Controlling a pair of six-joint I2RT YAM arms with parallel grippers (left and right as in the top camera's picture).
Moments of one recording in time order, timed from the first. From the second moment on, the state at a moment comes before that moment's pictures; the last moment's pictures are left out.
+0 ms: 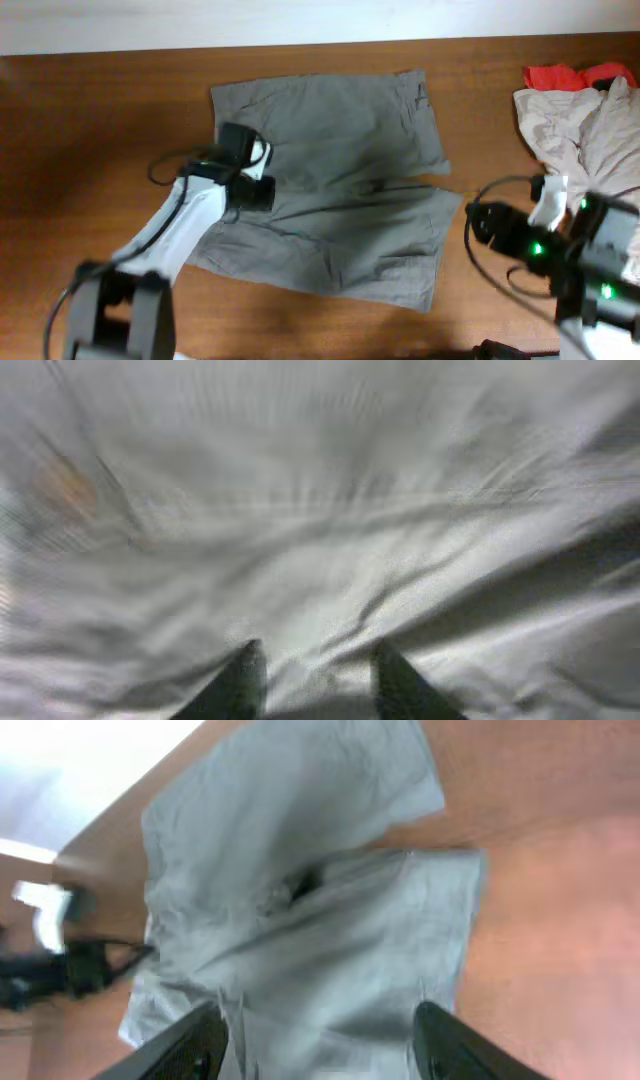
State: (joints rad) left arm -0.27 1.69 1.11 -0.63 0.11 -0.06; right arm -0.39 0.84 0.85 -0.93 -0.62 0.20
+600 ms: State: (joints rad) left arm -0.27 1.63 1.14 -0.56 0.10 0.12; right arm -0.39 0.87 0.73 -1.28 -0.50 0.20
